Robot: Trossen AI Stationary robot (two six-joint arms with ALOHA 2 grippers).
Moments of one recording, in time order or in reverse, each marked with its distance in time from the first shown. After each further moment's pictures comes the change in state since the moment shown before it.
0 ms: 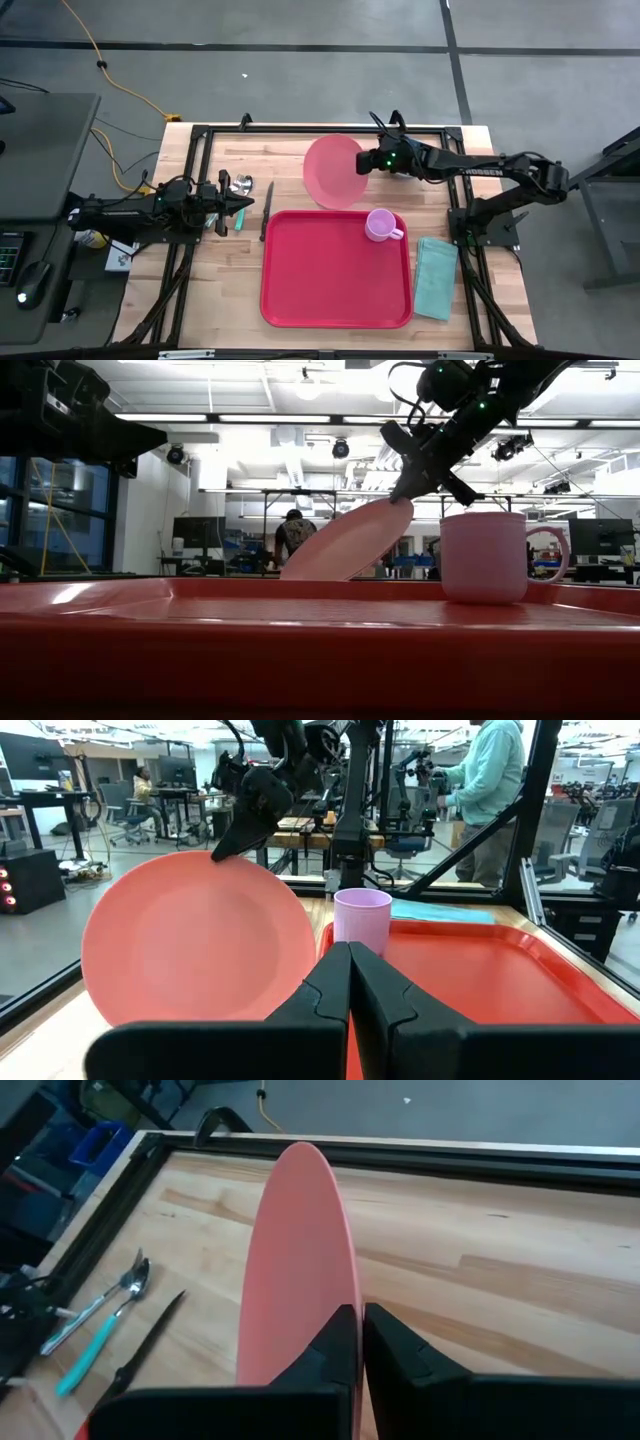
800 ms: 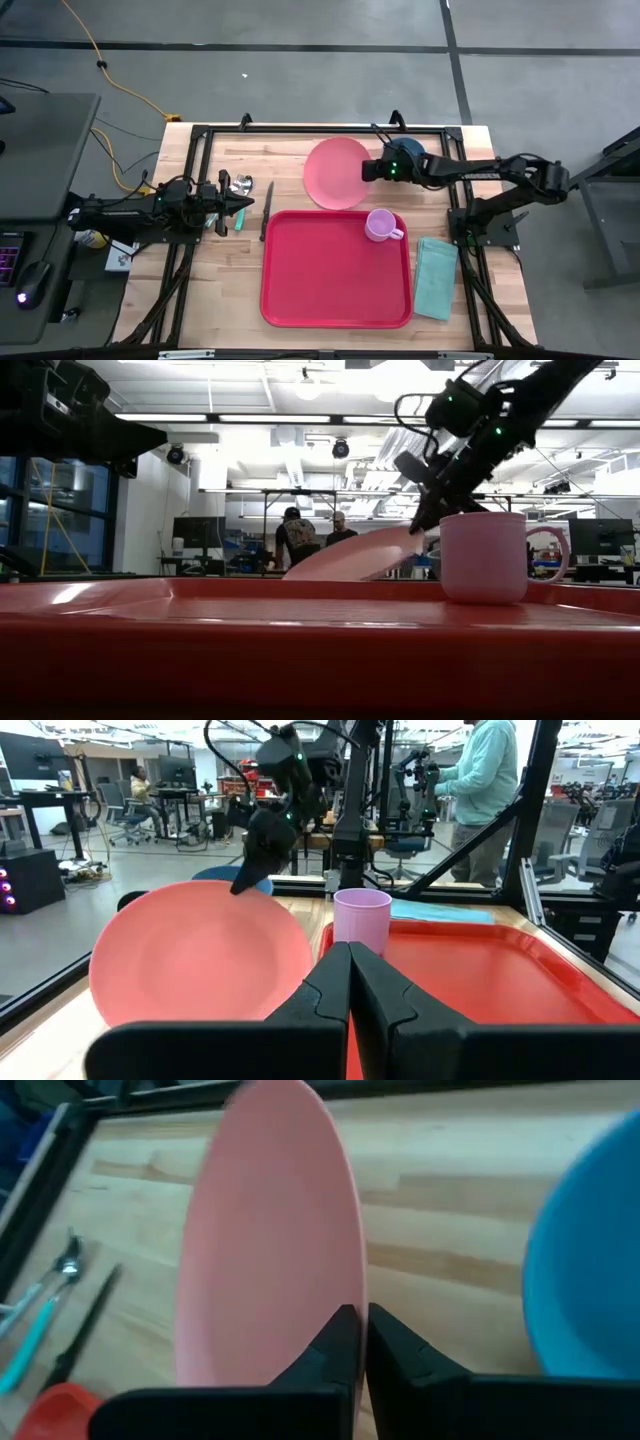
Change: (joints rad) left arm 0.000 0.000 0.000 0.000 0.000 -0.001; right arm -0.002 0.000 -0.139 0.029 0.000 0.116
